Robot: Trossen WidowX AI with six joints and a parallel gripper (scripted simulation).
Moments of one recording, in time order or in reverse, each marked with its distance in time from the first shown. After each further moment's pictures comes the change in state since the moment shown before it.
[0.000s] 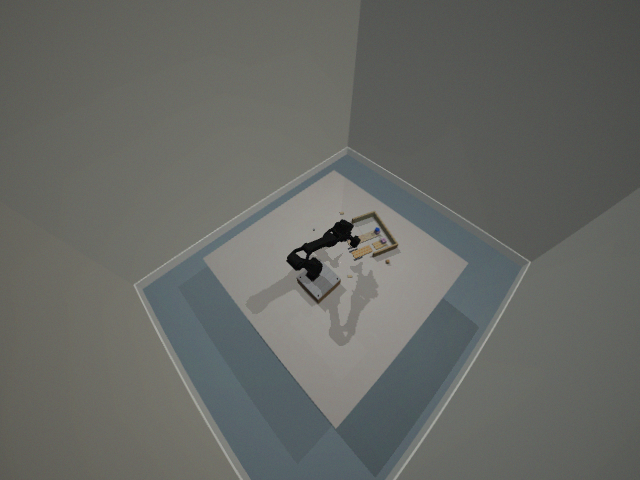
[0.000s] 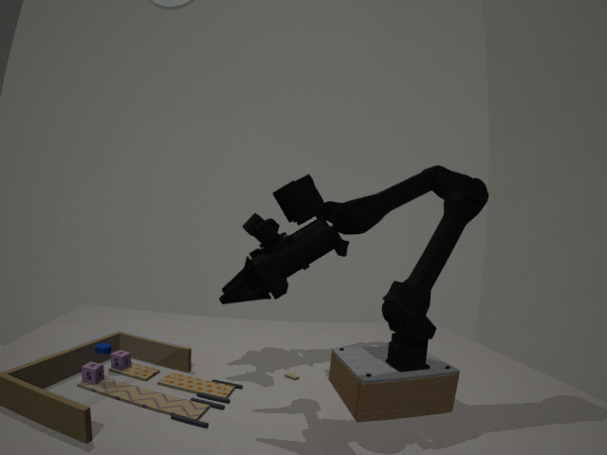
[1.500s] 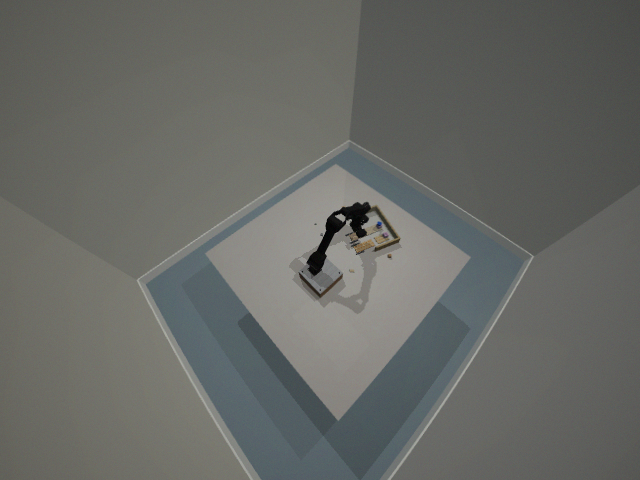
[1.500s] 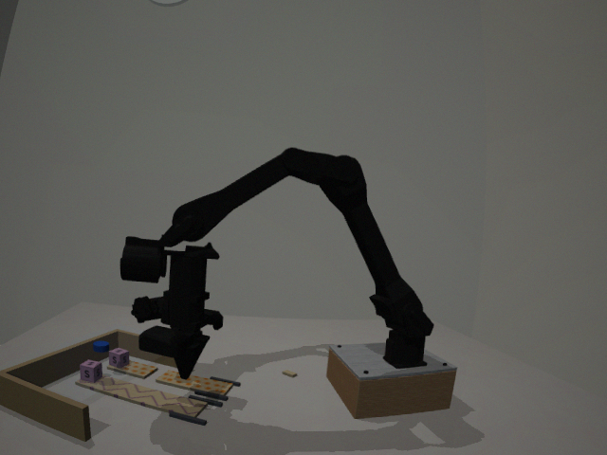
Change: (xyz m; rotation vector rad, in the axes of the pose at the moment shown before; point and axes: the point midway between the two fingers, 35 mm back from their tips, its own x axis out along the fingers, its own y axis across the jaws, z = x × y) arm 0.136 0.030 -0.055 0.302 0.921 -0.156
